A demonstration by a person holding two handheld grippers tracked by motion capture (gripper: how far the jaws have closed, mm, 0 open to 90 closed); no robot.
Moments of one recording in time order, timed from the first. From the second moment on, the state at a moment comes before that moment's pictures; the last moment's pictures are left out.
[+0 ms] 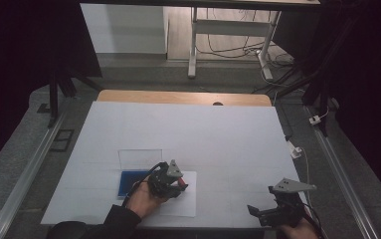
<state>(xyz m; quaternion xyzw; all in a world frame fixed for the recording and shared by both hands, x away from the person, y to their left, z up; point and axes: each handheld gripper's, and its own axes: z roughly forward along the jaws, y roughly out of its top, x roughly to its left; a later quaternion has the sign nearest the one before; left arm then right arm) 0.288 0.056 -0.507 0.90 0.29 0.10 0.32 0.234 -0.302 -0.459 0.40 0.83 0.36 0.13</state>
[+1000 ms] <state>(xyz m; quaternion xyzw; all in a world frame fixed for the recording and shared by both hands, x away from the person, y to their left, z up) 0.286 0.052 -0.506 0.90 0.29 0.11 0.31 0.234 -0.302 -0.459 0.40 0.83 0.36 0.13</state>
